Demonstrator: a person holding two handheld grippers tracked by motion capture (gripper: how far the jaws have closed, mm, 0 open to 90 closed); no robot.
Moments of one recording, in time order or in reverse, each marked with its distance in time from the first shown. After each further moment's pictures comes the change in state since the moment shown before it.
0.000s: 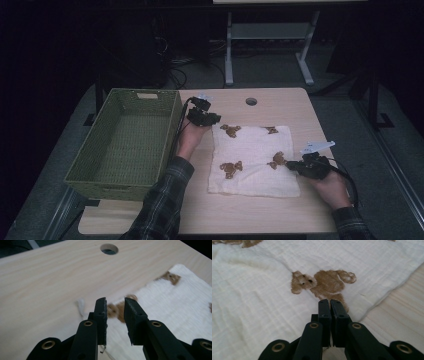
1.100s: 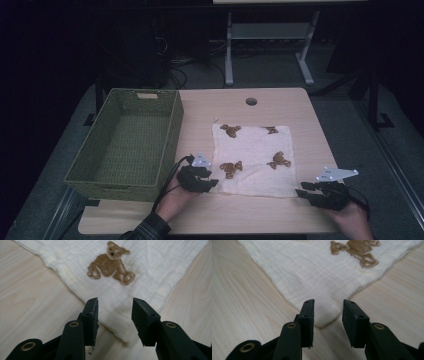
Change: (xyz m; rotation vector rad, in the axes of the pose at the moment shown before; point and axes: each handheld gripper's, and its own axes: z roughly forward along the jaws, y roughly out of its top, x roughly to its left) left arm -0.086 -0.138 -0.071 0.154 -0.145 0.204; right arm 0.046 -0.054 -0.050 -0.030 0.020 0.033
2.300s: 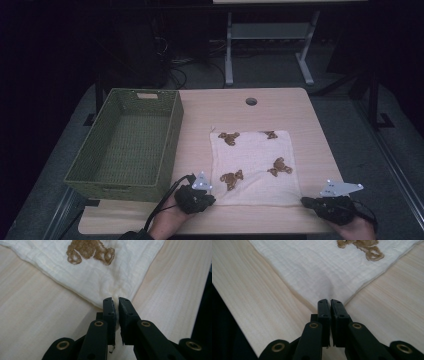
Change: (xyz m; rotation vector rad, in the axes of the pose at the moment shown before) left arm -0.039 -0.027 -0.017 0.091 -0.071 0.088; right arm 0.022 -0.021 -0.016 0.025 0.004 -0.052
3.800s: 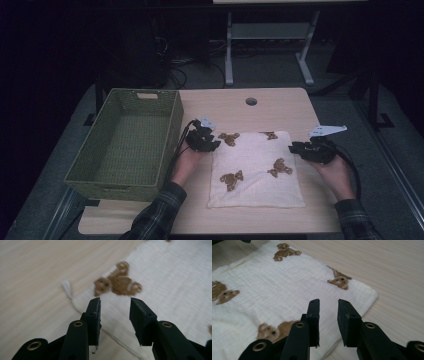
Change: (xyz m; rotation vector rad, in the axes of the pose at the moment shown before) left arm 0.138 0.100 0.038 -0.153 0.228 -0.139; right arm -0.102 0.105 0.048 -0.141 -0.039 0.051
